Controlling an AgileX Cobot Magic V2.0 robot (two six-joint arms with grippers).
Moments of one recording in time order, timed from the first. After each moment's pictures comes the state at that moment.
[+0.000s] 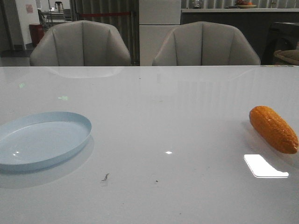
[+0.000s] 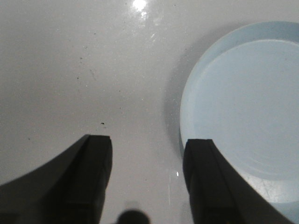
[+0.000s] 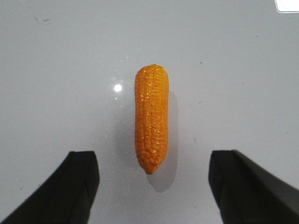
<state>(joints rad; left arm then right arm) -0.01 1.56 -1.03 -0.01 0.66 0.10 0.01 1.03 -0.60 0.22 0.33 -0.10</state>
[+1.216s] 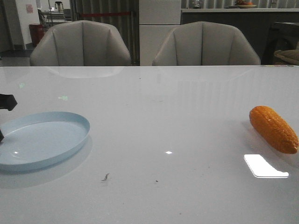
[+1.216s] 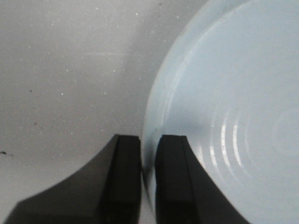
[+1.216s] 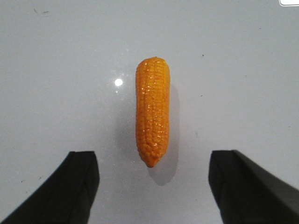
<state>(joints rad) -0.01 1.86 -1.10 -0.23 0.65 0.26 0.01 1.03 -0.60 0.22 0.36 -0.10</state>
